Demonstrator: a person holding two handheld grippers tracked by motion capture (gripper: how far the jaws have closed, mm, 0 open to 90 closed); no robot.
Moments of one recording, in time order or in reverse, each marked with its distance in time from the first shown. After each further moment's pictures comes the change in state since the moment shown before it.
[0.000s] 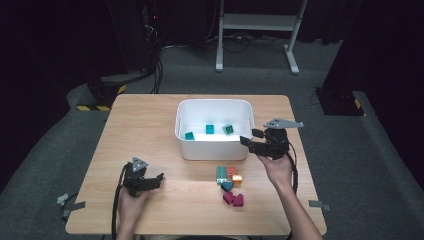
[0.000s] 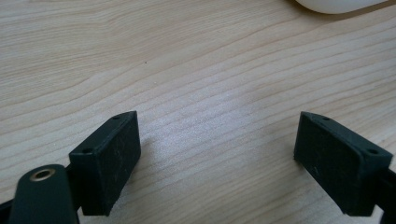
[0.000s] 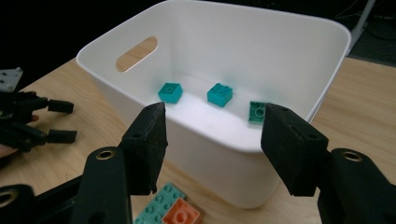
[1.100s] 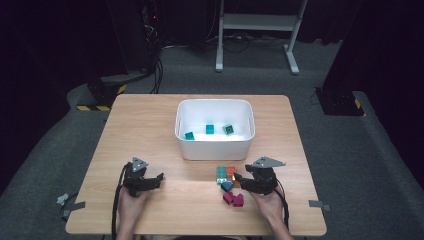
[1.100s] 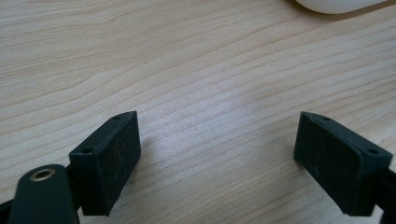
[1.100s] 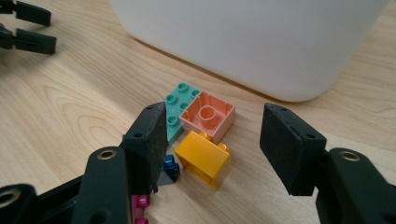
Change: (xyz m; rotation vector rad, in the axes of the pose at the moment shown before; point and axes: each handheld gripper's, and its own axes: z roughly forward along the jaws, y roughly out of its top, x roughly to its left) left arm 0.000 0.000 0.000 0.000 0.000 0.001; right arm 0.031 -0.105 0.027 0.136 -0.033 -0.002
